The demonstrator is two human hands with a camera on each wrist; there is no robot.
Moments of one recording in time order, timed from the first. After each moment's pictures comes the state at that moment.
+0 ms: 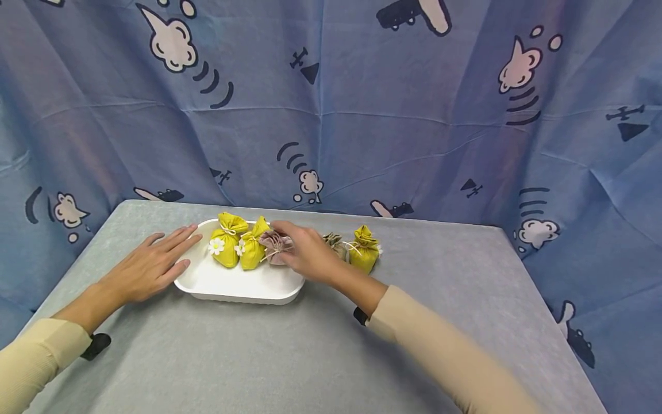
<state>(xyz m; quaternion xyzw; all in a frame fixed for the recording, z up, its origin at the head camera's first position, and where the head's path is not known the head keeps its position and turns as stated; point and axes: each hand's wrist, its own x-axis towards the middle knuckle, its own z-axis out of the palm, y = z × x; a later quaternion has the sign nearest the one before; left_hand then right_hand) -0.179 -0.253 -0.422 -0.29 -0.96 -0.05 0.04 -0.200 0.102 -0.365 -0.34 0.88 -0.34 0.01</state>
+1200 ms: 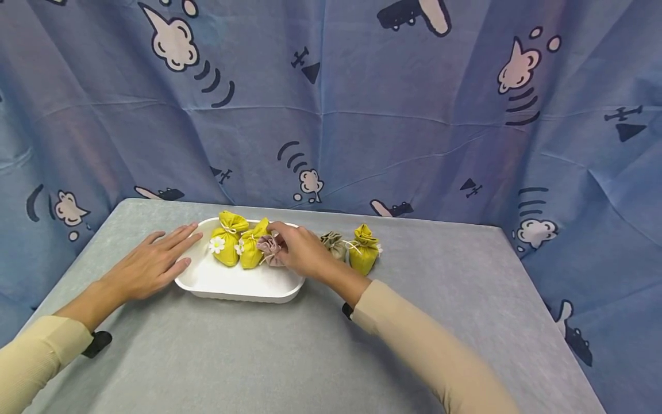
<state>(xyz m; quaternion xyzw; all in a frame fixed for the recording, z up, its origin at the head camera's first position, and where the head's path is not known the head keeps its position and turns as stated) -0.178 -0.253 -0.420 -0.30 -0.95 -0.07 0.06 -0.209 0.085 -0.377 -0.28 0.91 -0.30 0.06</state>
